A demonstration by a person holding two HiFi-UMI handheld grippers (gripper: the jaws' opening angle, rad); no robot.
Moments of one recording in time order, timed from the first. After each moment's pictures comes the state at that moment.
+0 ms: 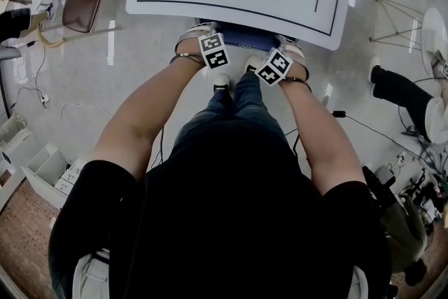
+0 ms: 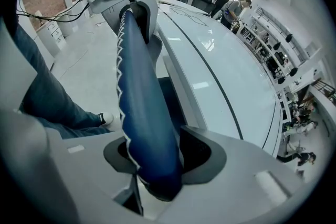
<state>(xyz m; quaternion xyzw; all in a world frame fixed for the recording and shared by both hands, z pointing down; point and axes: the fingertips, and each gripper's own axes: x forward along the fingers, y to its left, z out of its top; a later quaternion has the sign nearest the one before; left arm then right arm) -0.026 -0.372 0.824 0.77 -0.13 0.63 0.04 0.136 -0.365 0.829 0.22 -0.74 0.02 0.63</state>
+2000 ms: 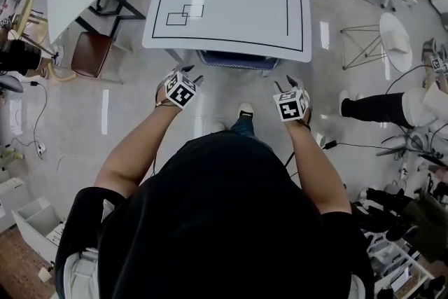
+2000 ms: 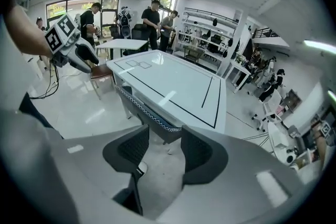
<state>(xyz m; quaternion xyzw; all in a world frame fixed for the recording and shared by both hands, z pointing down) -0.103 -0.307 0.663 0.83 -0.30 0.46 0.11 0.189 -0.284 0.647 0.48 -0.74 0.16 0.45</state>
